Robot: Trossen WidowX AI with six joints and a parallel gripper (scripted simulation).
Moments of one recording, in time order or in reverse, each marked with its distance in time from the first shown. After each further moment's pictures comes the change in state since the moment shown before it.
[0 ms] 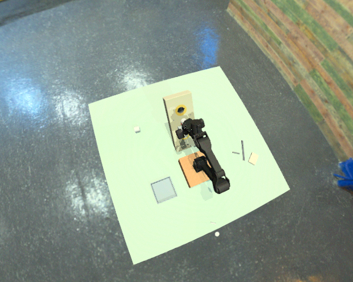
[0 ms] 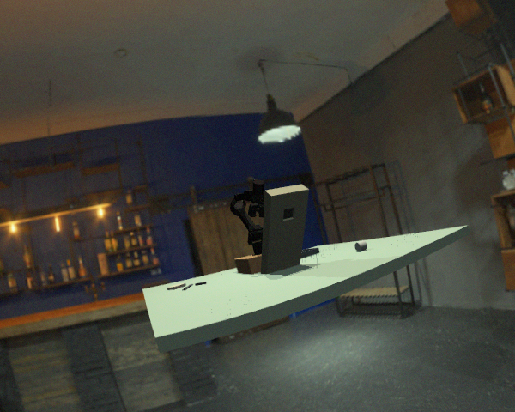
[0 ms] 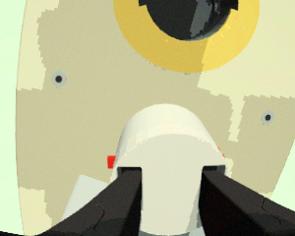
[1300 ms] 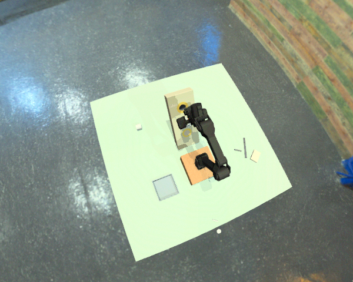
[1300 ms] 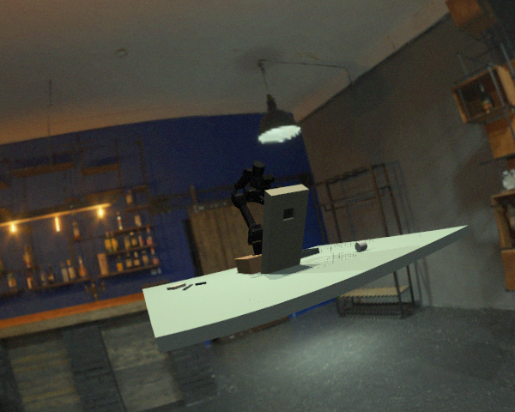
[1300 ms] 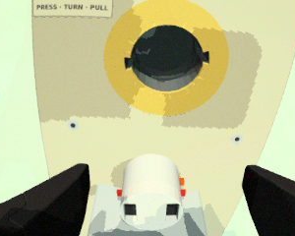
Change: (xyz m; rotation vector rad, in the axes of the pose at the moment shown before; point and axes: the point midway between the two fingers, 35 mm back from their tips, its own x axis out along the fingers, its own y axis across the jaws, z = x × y) arm -0.032 -0.008 0.059 0.090 0.211 0.025
